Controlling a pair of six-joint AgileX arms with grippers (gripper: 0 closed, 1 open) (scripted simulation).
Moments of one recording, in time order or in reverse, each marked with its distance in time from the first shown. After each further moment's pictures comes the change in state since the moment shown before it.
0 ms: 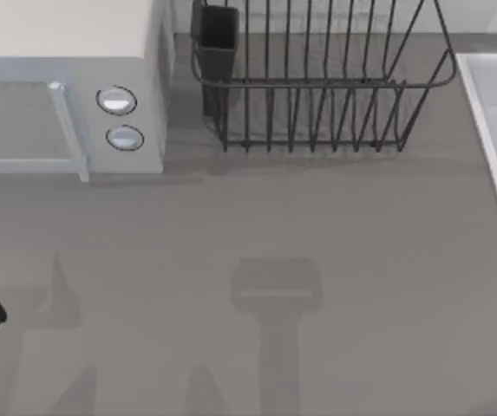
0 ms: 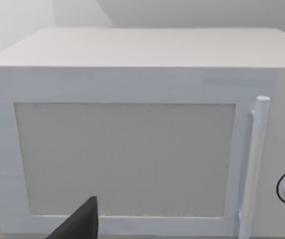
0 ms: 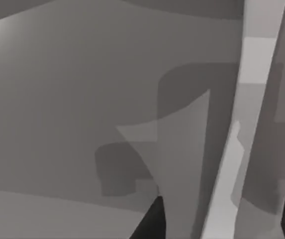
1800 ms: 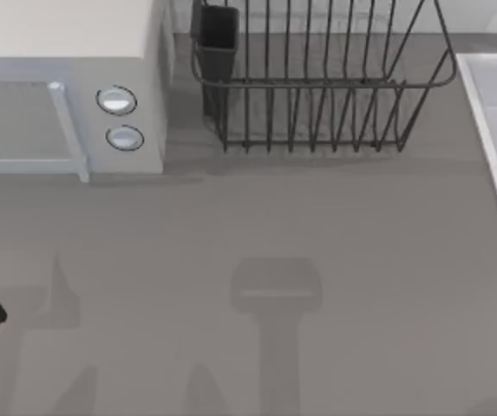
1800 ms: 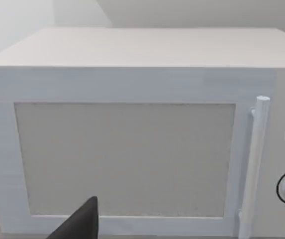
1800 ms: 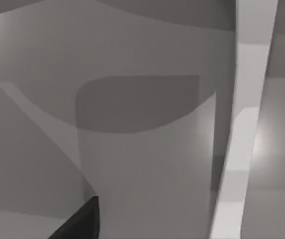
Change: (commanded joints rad) left arm 0.000 0.000 0.000 0.000 0.000 0.000; right arm -0.003 0.047 -0.022 0.073 -0.025 -0.050
